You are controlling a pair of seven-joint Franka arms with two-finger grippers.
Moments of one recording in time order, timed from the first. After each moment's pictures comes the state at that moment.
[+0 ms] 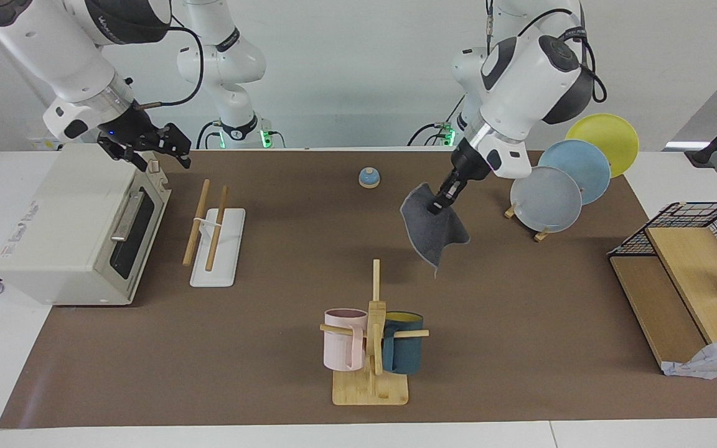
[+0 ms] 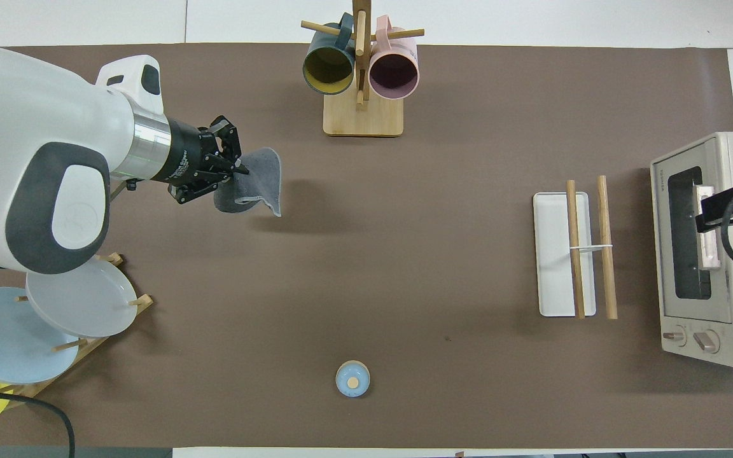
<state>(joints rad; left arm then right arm) -0.10 0.06 -0.37 -1.73 -0.33 2.00 -1.42 0.04 -0.08 -0.10 -1.78 0.21 1.60 -0.01</state>
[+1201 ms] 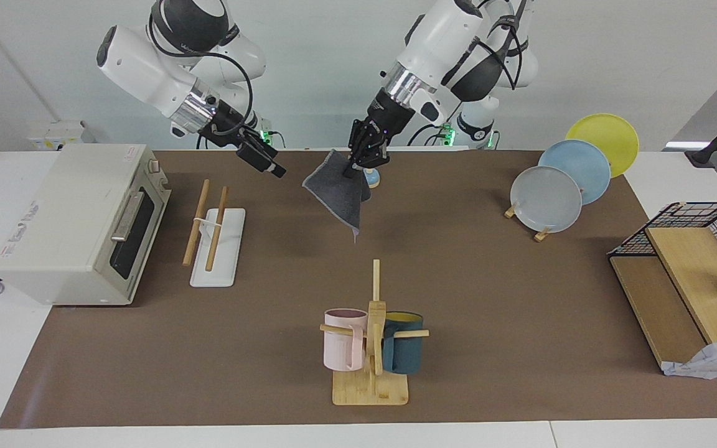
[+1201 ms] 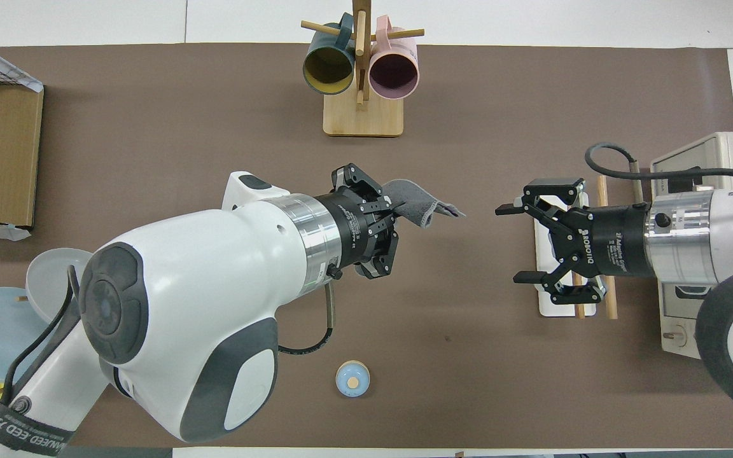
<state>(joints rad) -0.29 -0.02 -0.44 -1.87 -0.42 2.44 -2.28 0.23 -0.24 -0.07 -2.12 0.76 1.97 1.04</state>
